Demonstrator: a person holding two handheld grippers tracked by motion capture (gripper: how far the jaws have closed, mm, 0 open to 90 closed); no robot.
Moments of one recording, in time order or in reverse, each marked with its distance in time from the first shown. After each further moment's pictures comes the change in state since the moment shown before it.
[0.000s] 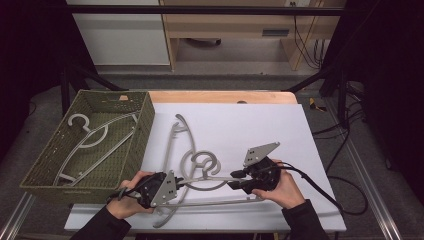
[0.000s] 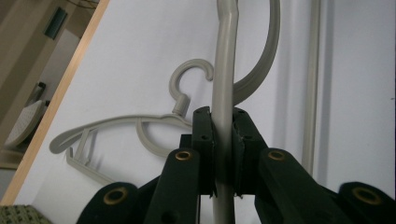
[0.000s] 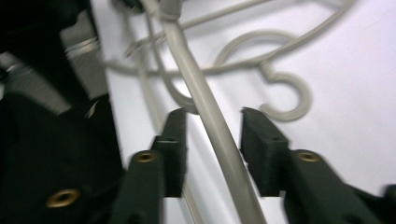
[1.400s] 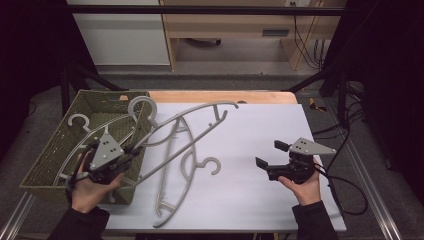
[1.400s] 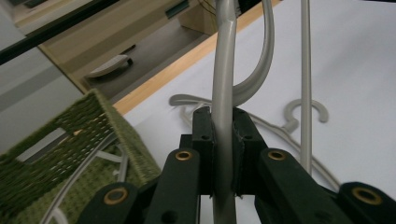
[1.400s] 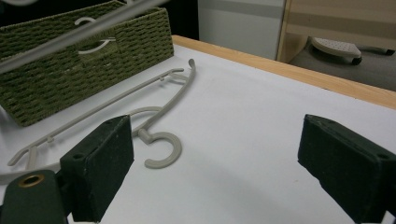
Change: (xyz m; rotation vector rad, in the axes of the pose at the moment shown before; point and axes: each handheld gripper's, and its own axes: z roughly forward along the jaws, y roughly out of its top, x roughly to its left) left arm 0.064 -0.029 -0.087 -0.109 0.331 -0.476; right arm -0.032 -0.050 -0.053 -0.424 -0.411 0.230
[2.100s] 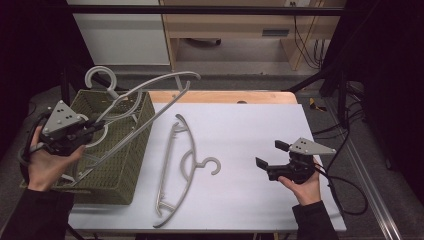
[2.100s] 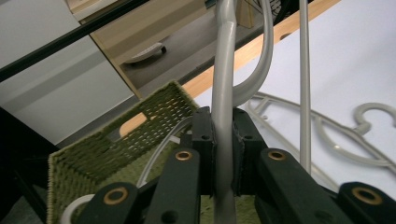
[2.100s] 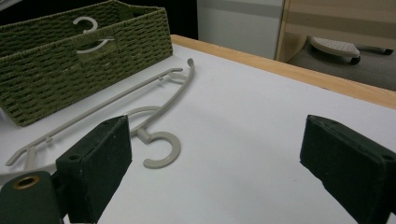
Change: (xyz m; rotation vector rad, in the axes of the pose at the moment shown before) left arm 0.092 0.012 -0.032 0.052 0.118 -0.042; right arm 0.000 0.000 0.000 0.001 -0.003 -0.003
